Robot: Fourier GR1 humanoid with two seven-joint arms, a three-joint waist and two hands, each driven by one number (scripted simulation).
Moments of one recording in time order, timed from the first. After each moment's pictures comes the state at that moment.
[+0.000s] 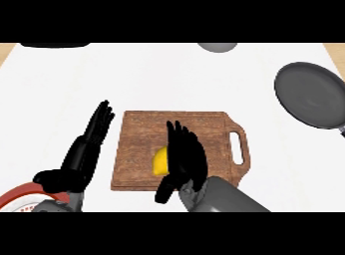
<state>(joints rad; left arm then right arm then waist) -0.06 0.24 -0.32 -1.57 0.20 0.21 -0.14 -0.53 -0.02 0.80 -1.41 0.55 -0.07 1.13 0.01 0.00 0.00</state>
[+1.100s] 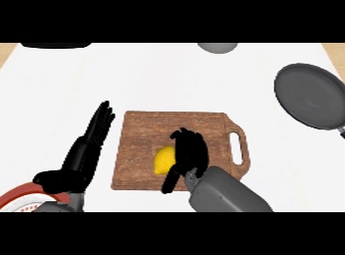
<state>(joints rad) -0.04 0.19 -0.27 -1.58 0.15 0.15 -0.13 -0.56 -0.01 0.79 -1.12 0.47 -0.16 1.00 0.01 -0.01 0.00</state>
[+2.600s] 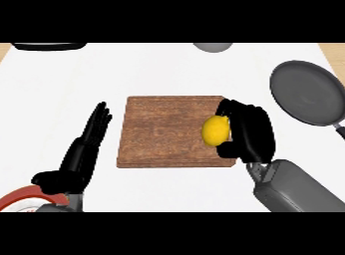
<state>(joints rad) -0.02 0.14 -0.22 -1.58 0.10 0.12 -0.11 -0.49 -0.41 0.70 -1.55 0.81 -0.27 0.82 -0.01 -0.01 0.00</state>
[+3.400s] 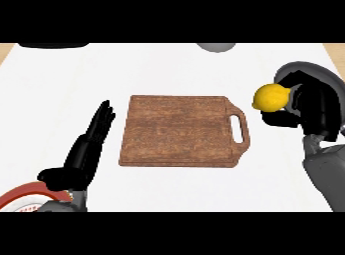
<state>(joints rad) -0.04 0.12 -0.21 -1.57 0.07 0.10 -0.11 -0.39 -0.46 0.26 -1.46 0.62 -0.47 0.54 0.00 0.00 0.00</state>
